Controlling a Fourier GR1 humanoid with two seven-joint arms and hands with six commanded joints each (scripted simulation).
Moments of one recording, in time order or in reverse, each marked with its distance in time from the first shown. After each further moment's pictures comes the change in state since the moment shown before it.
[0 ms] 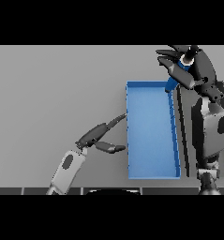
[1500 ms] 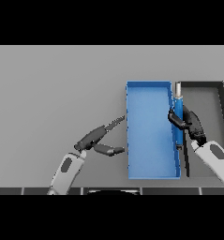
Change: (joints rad) left arm 0.042 0.000 -0.015 -0.045 0.017 0.000 0.028; right arm 0.468 -0.565 0.770 0.030 -0.233 -0.526 0.000
